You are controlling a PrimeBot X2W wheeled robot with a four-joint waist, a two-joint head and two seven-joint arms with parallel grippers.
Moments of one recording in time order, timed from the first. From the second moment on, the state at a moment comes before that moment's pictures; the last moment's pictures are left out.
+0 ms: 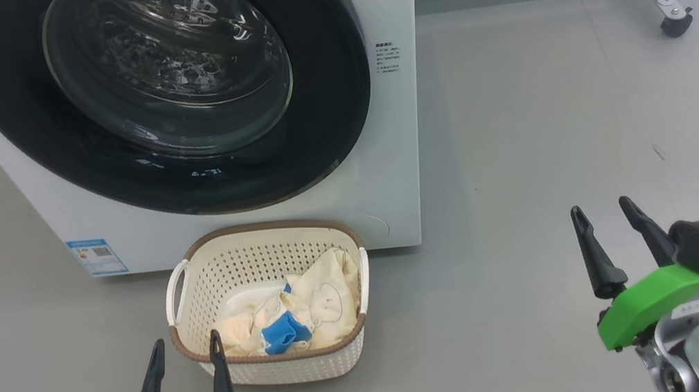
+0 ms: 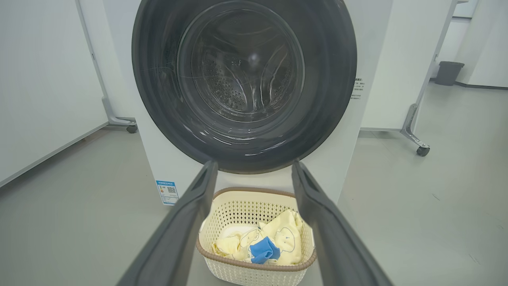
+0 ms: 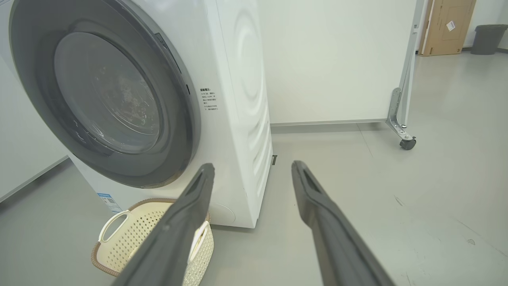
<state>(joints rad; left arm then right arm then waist) -0.04 0.04 -0.16 0.27 -0.10 -0.03 -0.25 -0.13 -0.05 0.06 0.38 0.21 0.13 -0.22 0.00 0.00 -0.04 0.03</state>
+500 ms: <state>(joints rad) -0.04 0.04 -0.16 0.27 -0.10 -0.02 -0.25 -0.13 -0.05 0.06 0.38 0.21 0.13 -0.22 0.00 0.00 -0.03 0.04</state>
